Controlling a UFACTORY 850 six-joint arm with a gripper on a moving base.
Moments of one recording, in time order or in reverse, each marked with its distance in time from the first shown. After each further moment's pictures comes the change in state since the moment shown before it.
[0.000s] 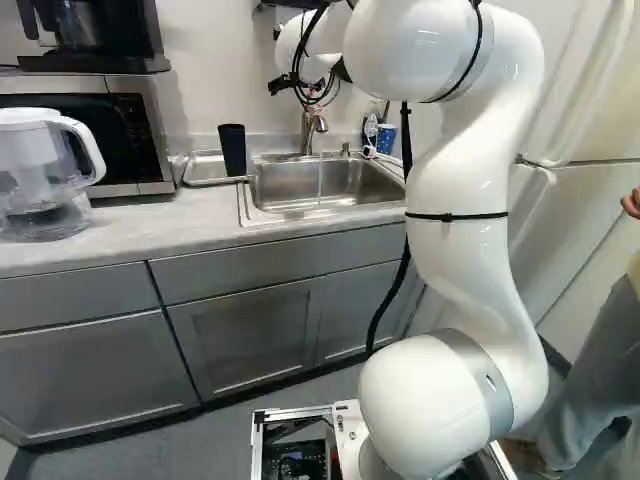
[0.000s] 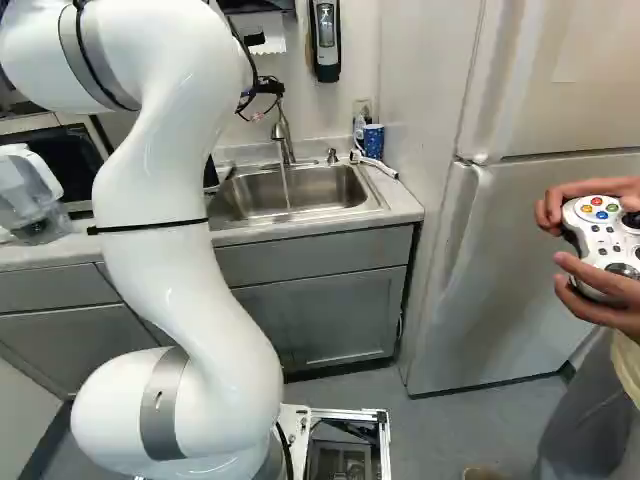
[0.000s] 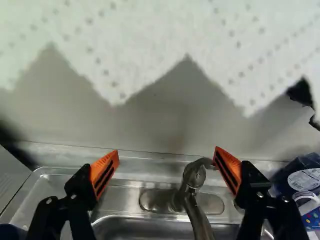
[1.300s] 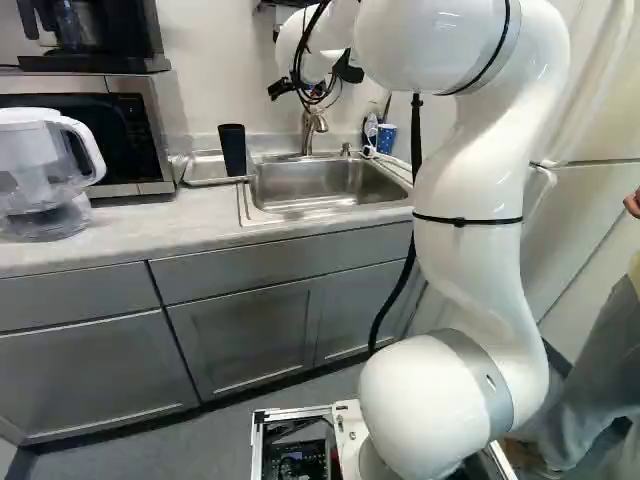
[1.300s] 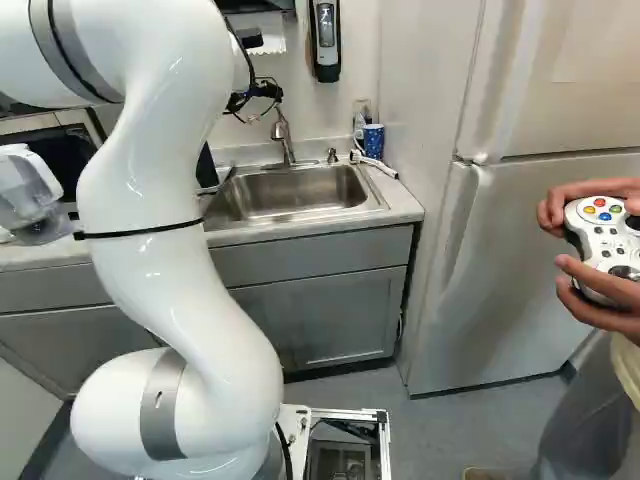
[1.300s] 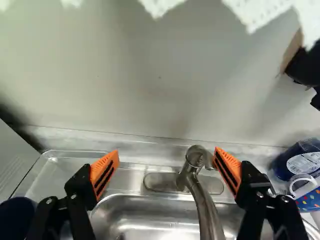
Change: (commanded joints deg) arm 0.3 3.7 4.5 0.0 -3.2 0.0
